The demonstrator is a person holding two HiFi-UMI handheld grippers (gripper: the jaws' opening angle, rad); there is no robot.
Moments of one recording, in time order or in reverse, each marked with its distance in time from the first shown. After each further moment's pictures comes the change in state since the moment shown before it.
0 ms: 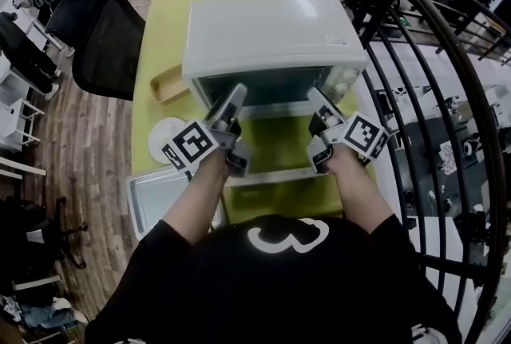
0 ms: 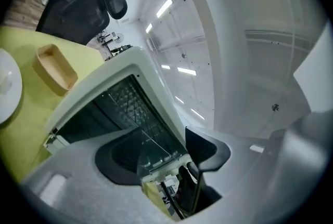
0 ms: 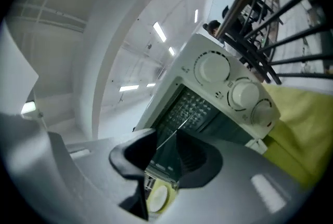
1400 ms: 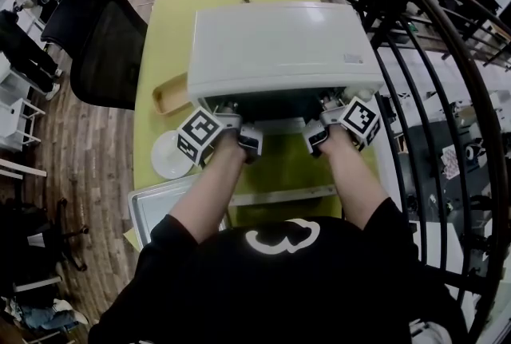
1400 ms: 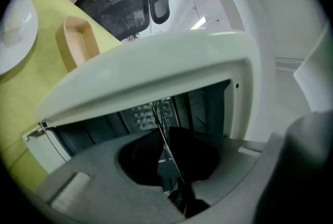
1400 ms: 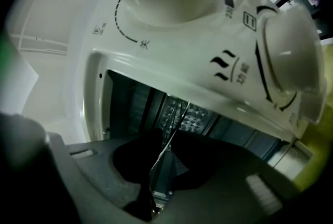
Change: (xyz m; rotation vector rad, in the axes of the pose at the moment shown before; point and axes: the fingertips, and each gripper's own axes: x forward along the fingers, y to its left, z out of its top) left arm 0.060 0.091 0.028 -0.285 -0.171 0.160; right arm 0.096 -0.050 0.029 0.200 -0.076 0.024
